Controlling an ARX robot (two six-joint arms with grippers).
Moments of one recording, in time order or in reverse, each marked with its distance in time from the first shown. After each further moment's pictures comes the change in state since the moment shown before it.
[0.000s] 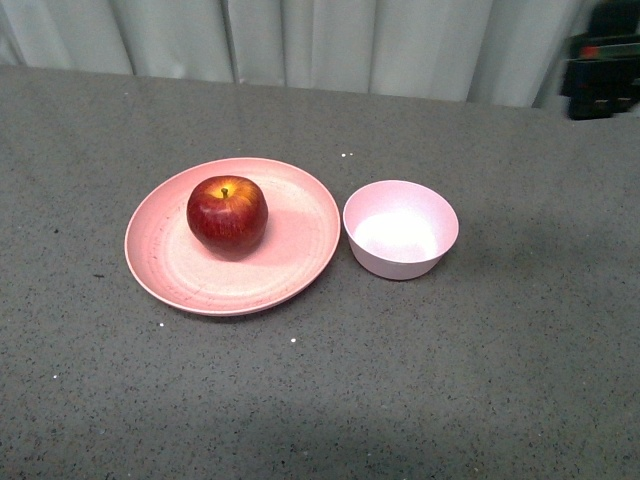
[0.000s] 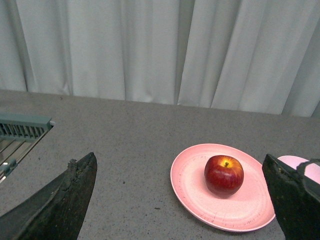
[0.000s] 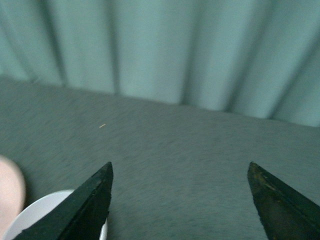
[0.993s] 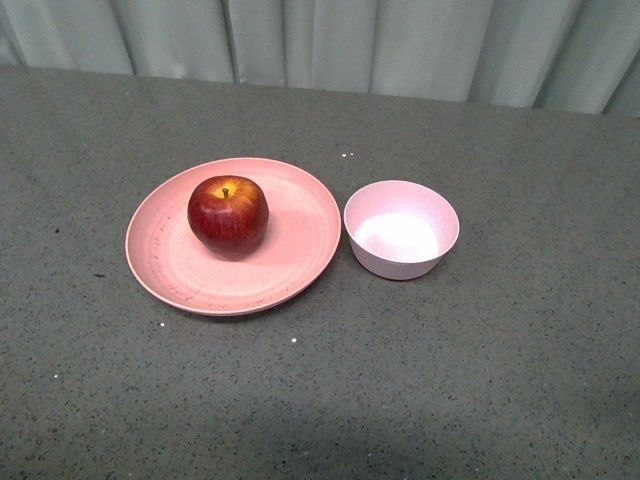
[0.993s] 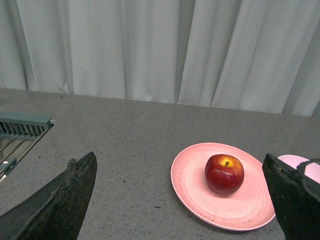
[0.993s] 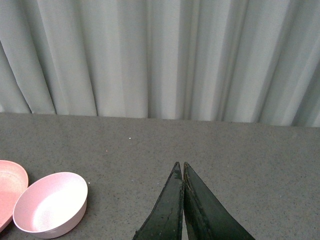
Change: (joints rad) left arm 0.000 0.000 0.000 0.000 0.000 0.000; right arm -0.195 -0.812 -0.528 -0.130 -0.127 0.025
